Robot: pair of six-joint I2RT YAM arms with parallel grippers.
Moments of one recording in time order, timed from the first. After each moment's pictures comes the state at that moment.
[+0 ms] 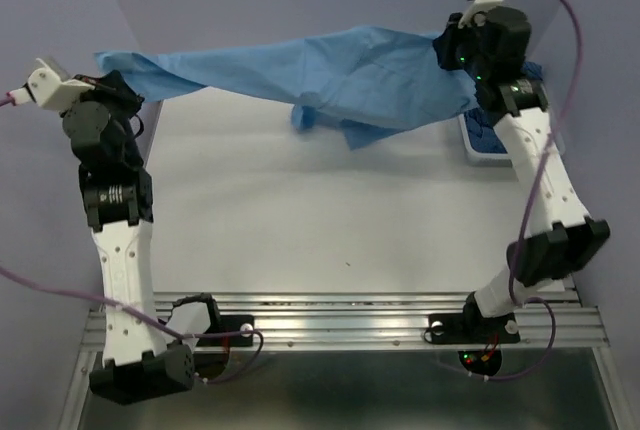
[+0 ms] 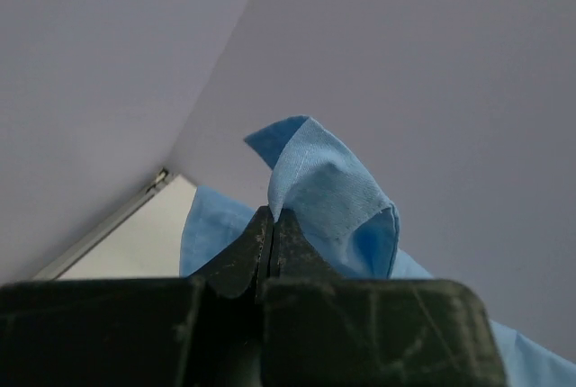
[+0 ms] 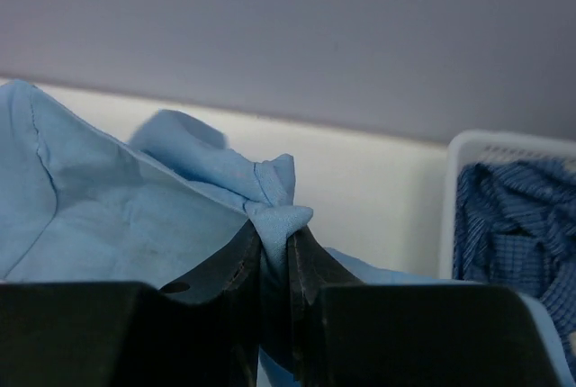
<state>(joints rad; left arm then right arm) 0.19 1.07 1.30 -0.15 -0.22 -0.56 0.18 1.73 1.90 -0.42 -0.01 0.05</state>
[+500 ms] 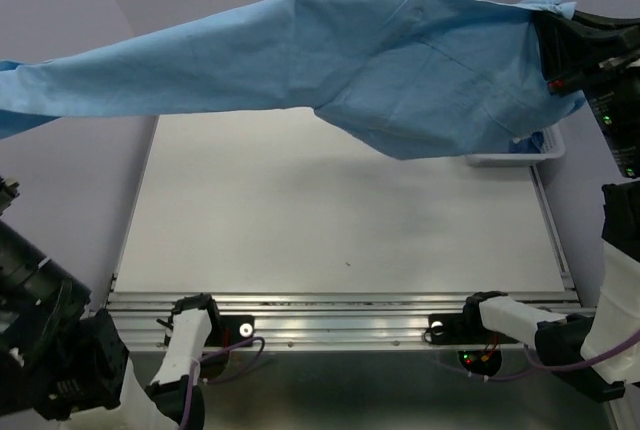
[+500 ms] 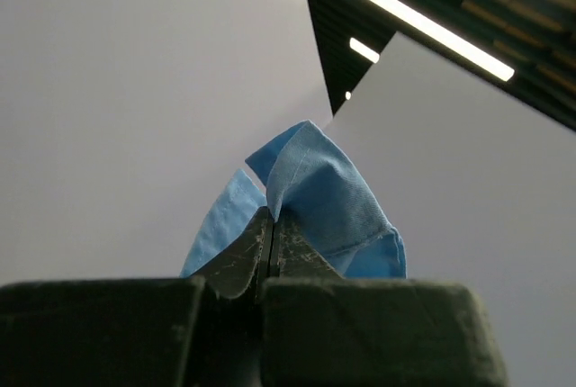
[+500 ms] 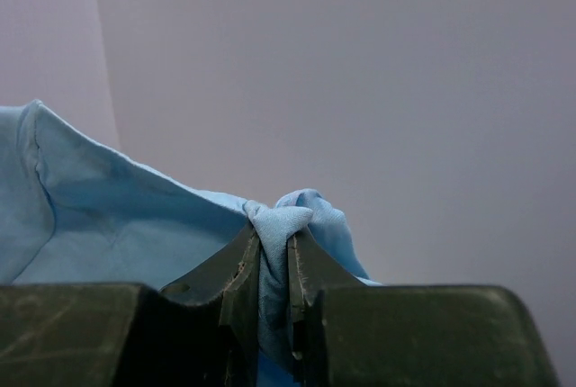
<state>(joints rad) 0.19 0.76 1.82 -0.30 -0.50 -0.47 0.18 1.13 2.04 -0.42 -0.20 0.05</state>
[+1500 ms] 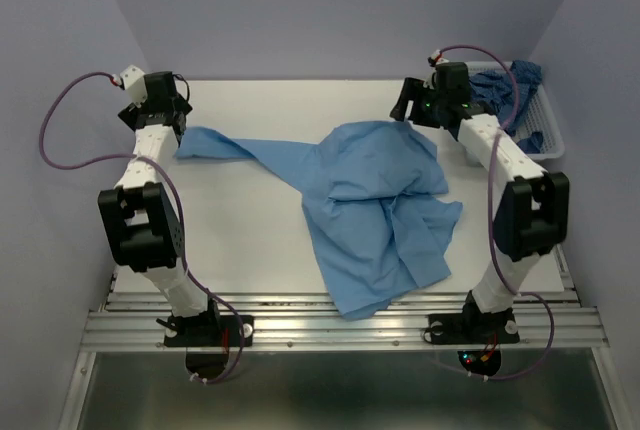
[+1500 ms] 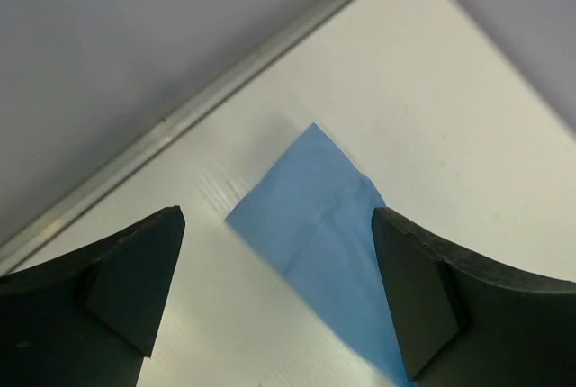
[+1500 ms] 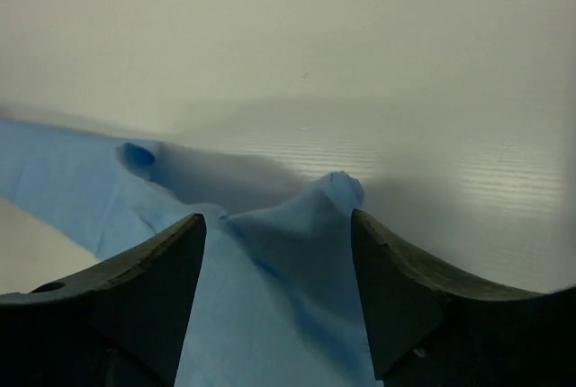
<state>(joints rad) 0.12 1.57 1.36 -0.21 -0.53 -0.50 0.18 1.63 1.44 -0.32 -0.19 0.37</state>
